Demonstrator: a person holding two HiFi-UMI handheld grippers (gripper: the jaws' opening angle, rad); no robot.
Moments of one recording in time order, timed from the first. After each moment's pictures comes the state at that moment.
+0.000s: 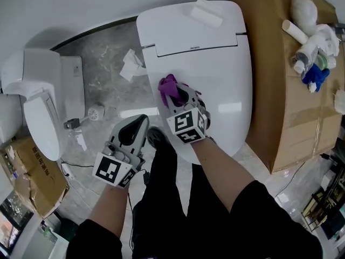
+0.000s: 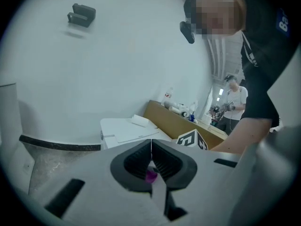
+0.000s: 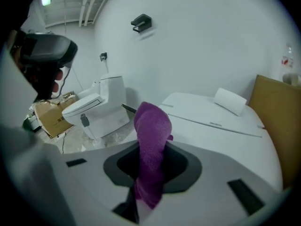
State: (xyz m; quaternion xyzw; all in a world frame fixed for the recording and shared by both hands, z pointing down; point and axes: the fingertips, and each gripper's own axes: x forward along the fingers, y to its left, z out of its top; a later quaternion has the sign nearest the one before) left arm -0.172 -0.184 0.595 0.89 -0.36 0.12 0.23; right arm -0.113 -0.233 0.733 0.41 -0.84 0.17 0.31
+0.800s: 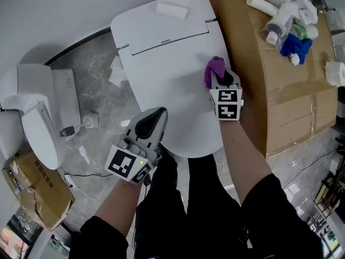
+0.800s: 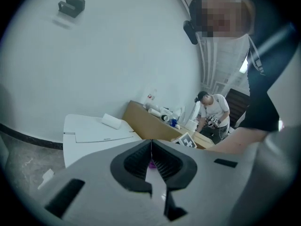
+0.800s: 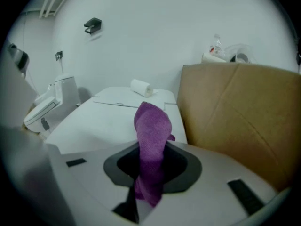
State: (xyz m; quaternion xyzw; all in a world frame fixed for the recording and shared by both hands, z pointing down) left arm -0.052 -0.155 0.578 0.92 -0.30 0.07 0.25; right arm 0.142 -0.227 0.736 0.61 -0.70 0.21 0.31
